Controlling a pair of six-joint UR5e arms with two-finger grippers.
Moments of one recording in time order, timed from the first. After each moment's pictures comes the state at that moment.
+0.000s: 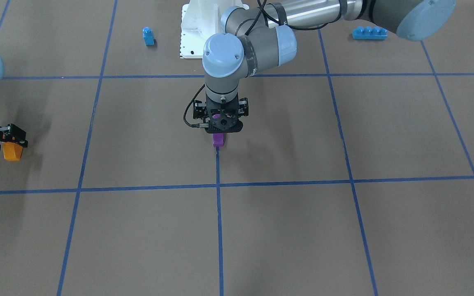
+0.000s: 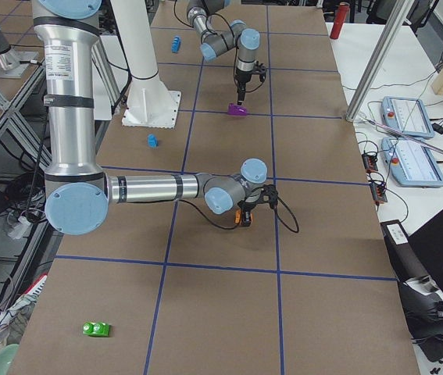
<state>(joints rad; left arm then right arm) -0.54 -2.50 -1.42 -1.51 -2.04 -1.22 1.03 -1.57 1.54 -1.06 2.28 0.61</state>
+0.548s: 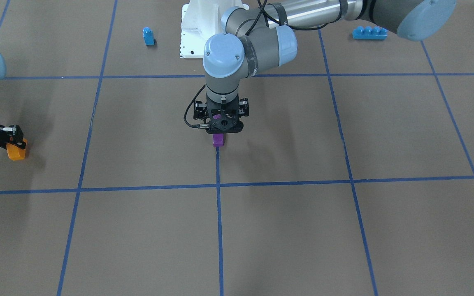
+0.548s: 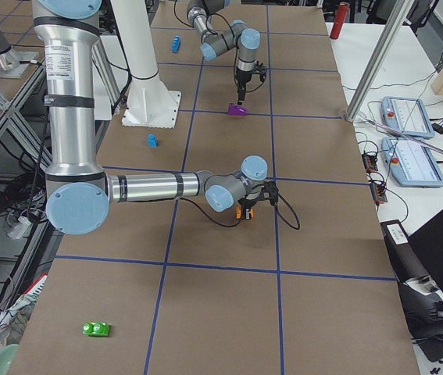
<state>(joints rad) -0.54 -2.50 -1.43 -1.51 -2.04 -1.22 1.02 -1.56 1.59 -1.08 2.29 0.64</state>
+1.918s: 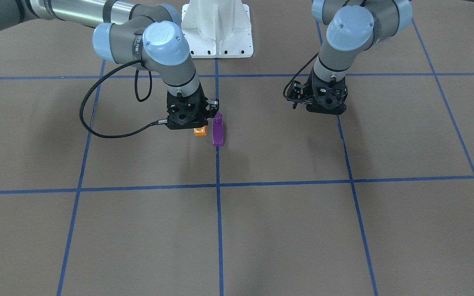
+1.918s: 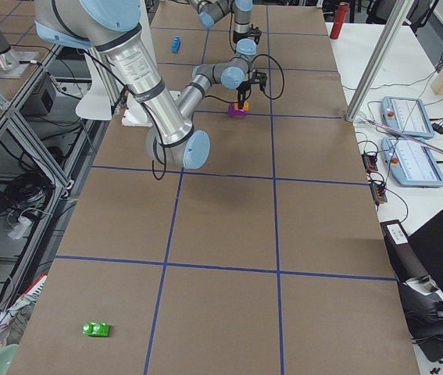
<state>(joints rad) -0.67 -1.96 -1.92 -1.47 -2.05 -0.89 0.55 -0.82 1.59 -1.53 2.00 1.23</state>
